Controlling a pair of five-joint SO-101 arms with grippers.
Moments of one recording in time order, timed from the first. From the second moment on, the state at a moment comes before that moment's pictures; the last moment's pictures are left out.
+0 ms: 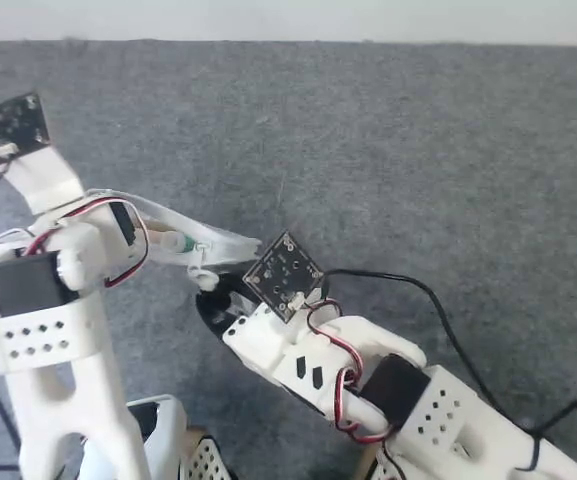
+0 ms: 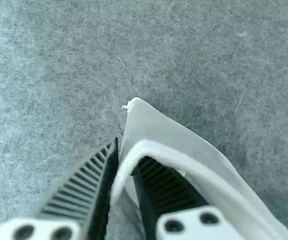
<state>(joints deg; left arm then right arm) -18.2 -40.6 21.4 86.8 16.3 -58.4 -59.5 55.4 39.3 -4.0</state>
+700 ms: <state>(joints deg) -18.2 -40.7 21.4 86.8 16.4 -58.6 -60.1 44.7 66.0 13.2</state>
